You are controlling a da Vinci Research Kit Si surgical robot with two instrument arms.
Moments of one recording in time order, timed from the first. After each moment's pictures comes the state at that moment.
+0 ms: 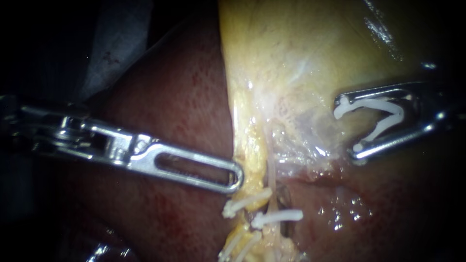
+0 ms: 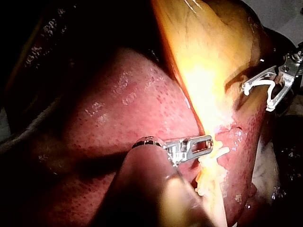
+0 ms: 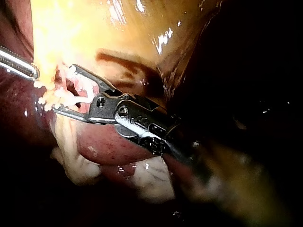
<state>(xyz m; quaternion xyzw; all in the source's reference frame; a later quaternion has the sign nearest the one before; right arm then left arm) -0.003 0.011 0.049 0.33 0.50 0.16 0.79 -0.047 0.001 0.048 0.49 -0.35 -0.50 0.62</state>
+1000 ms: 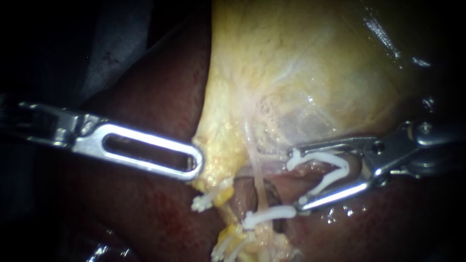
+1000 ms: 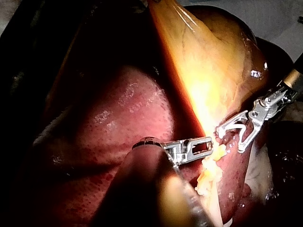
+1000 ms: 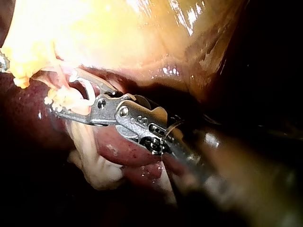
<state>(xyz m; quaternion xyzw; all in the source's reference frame) 0.003 0.002 0.056 0.37 0.48 0.17 0.78 -0.041 0.005 0.041 0.49 -0.36 -0.52 0.60</state>
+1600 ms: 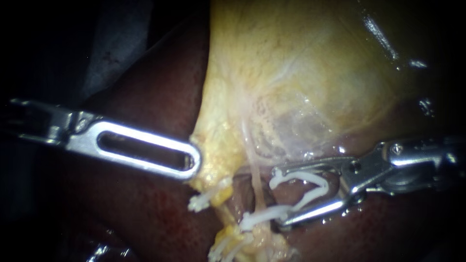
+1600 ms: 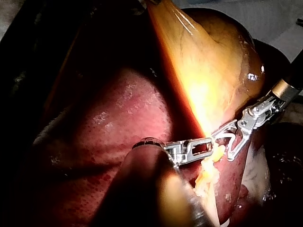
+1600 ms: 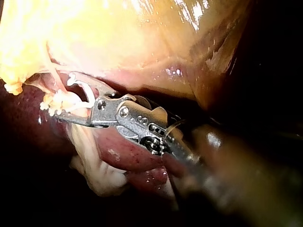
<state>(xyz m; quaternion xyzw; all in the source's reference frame) 0.004 0.000 0.059 0.38 0.47 0.17 0.78 -0.041 0.005 0.040 0.50 -0.36 -0.52 0.60</state>
